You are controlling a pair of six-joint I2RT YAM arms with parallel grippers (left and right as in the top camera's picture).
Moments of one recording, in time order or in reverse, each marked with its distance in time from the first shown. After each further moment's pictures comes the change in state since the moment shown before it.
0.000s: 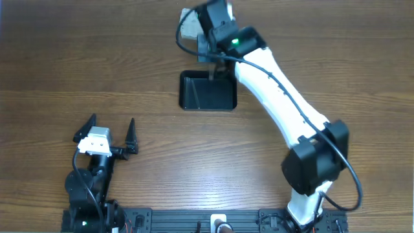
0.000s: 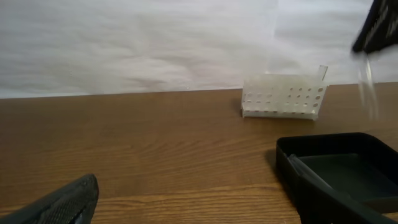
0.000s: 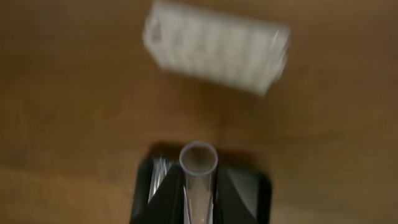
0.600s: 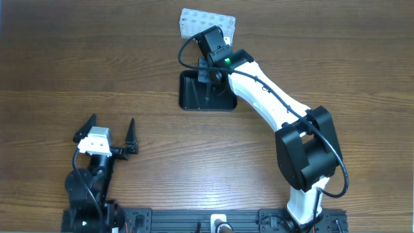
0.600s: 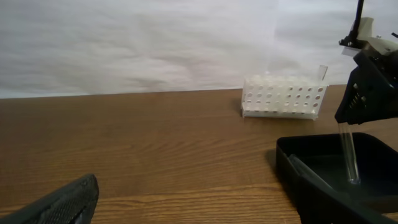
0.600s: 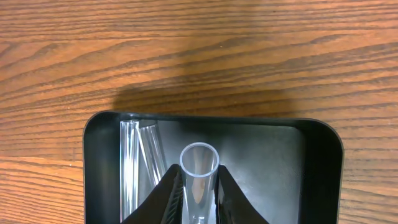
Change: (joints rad) left arm 0.000 0.000 0.000 0.000 0.000 0.000; right arm 0.000 0.033 -0.244 0.211 -0.058 0.094
